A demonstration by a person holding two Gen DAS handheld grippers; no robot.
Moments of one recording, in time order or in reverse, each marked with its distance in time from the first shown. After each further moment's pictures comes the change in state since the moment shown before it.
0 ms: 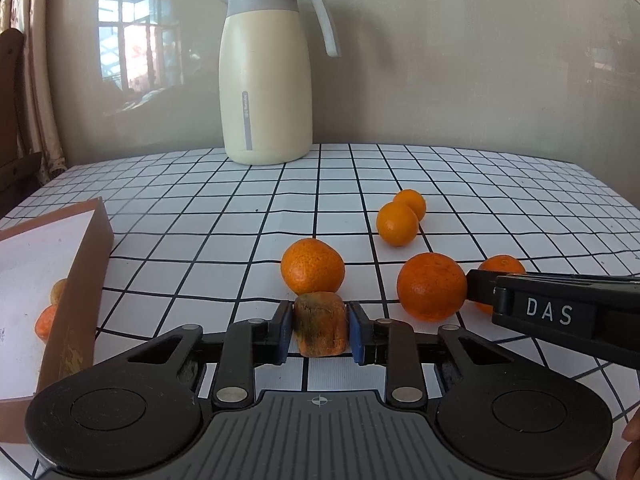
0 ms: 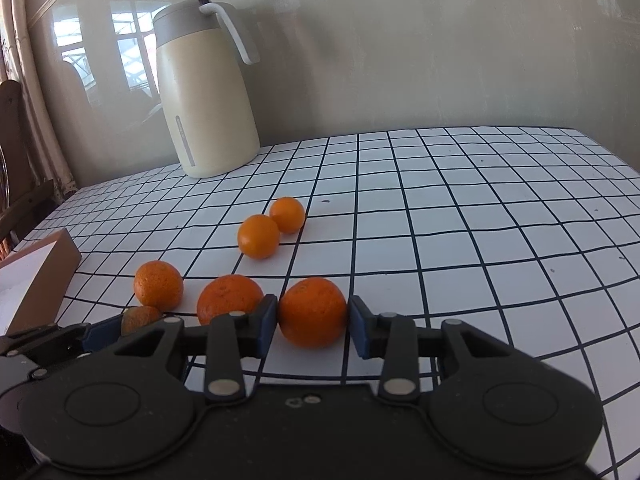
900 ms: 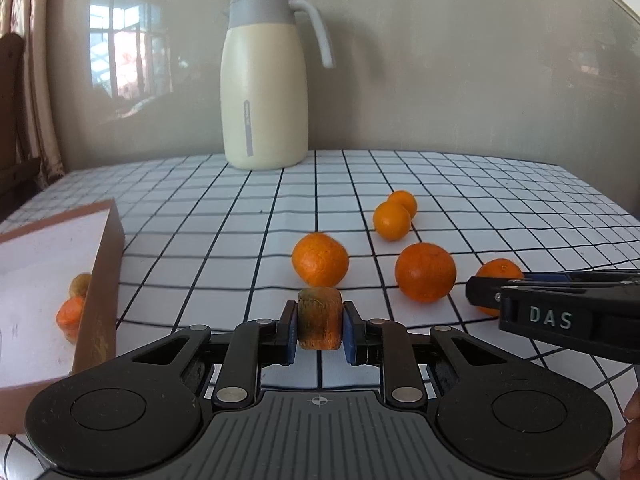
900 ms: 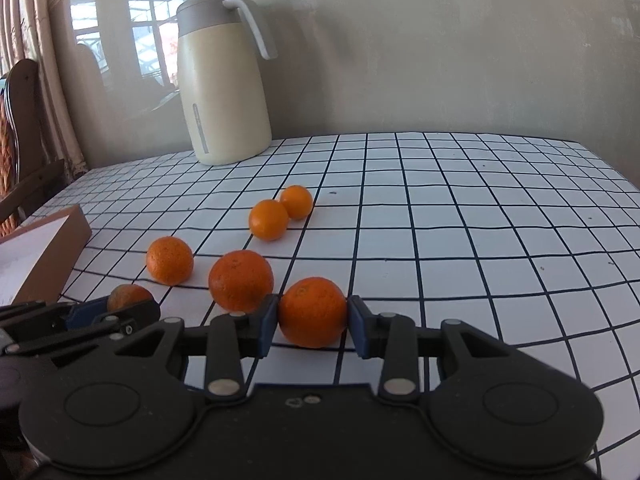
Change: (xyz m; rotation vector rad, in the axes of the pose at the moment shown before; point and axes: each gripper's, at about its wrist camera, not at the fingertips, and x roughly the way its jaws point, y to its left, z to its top) left arm -0.021 0.016 -0.008 0.003 -0.018 -0.037; right arm -0.013 0.004 -0.009 -0.065 0.003 0.011
